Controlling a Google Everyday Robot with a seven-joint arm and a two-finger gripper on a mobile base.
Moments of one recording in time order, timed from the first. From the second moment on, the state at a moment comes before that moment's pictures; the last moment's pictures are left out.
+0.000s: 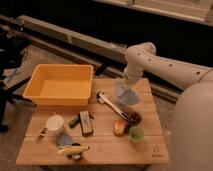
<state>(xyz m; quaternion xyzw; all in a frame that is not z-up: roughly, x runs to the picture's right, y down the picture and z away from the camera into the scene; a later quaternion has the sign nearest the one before) 0.122 -0.016 0.824 -0.09 -0.25 -0.83 0.49</state>
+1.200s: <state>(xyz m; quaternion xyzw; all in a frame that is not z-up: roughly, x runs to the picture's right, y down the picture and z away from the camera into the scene) 0.189 0.014 0.916 -0.16 -0.26 -0.83 0.47</state>
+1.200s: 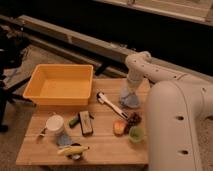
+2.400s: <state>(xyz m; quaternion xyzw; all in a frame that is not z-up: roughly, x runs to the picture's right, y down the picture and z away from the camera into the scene) 0.090 0.096 0.879 -0.17 -0.36 -0.85 0.36</state>
